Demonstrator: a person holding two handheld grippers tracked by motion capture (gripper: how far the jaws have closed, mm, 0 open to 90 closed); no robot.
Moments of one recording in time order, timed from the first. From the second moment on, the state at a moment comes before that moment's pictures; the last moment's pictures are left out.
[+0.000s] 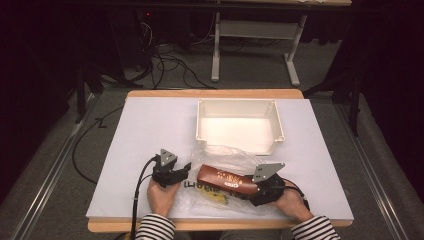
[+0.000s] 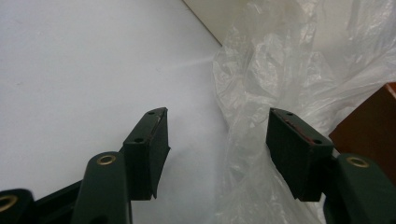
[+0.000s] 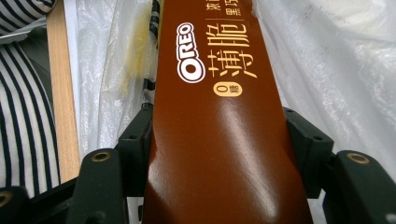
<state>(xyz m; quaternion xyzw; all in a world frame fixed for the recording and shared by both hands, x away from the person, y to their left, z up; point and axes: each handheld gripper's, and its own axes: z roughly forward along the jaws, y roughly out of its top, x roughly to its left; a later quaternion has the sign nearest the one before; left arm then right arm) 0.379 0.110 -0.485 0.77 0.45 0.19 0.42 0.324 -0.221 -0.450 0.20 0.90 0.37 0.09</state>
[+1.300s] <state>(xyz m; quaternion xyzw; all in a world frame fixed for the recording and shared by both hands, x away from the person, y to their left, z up) 0.378 0.108 -0.485 0.77 0.45 0.19 0.41 0.328 -0.238 -0.400 0.22 0.87 0.42 0.09</state>
